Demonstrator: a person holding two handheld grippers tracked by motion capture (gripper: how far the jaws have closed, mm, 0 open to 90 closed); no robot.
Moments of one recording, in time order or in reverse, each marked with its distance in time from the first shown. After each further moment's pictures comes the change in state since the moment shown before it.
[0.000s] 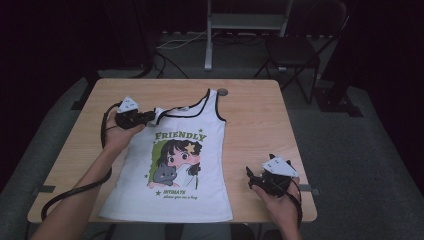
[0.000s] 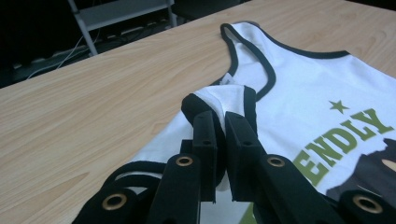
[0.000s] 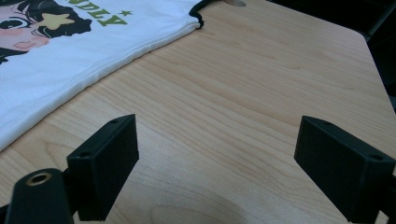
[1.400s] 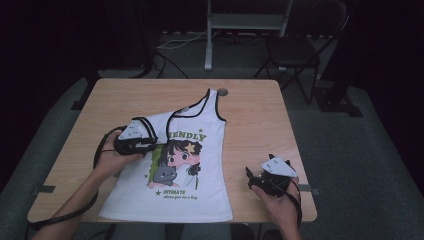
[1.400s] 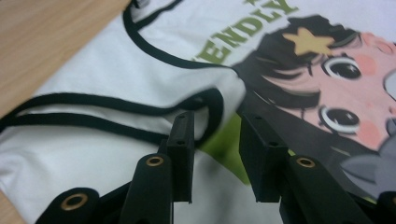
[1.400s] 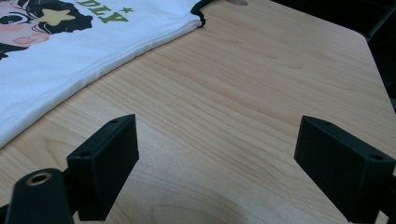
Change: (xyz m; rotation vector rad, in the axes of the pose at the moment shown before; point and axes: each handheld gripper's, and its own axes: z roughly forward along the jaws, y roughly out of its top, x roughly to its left) left arm -0.040 -0.047 -0.029 0.168 -0.169 0.147; right arm 0.001 0.000 0.001 0.006 0.001 -0.015
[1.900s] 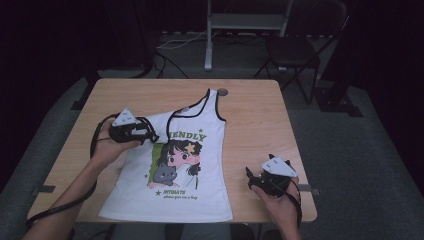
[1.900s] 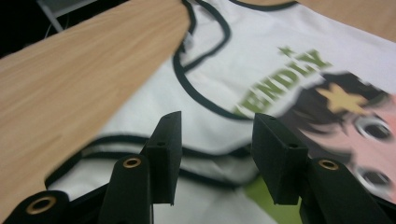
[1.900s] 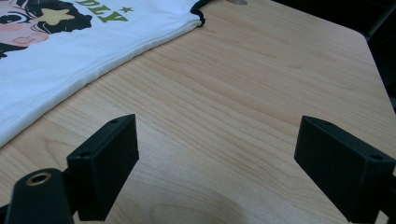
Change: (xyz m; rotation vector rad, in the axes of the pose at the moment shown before) left arm 0.032 0.035 -0.003 -0.059 0.090 -0.071; right arm 0.000 0.000 0.000 0.001 -0.002 0.003
